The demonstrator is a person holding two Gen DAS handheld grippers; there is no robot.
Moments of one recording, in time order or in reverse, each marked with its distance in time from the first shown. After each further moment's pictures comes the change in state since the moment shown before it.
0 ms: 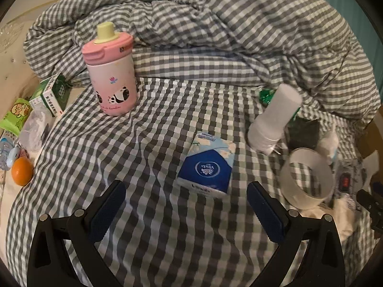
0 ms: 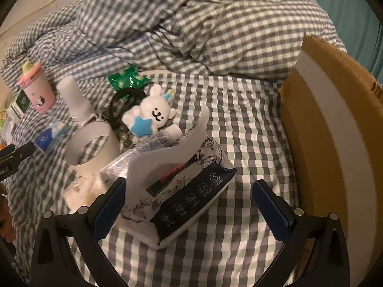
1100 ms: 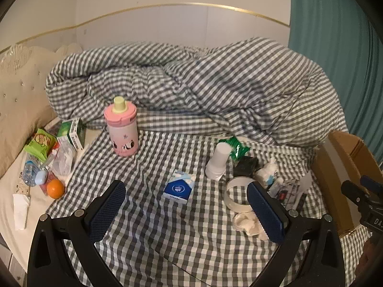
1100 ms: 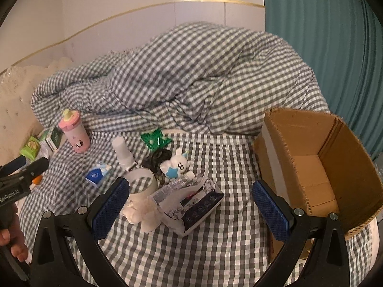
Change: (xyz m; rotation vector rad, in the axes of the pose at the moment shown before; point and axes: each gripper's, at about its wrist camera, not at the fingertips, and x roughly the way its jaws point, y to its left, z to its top) left arm -0.158 -0.010 0.010 0.003 -0.194 -0.063; right arm -0.144 0.001 0.001 0.035 -0.241 0.071
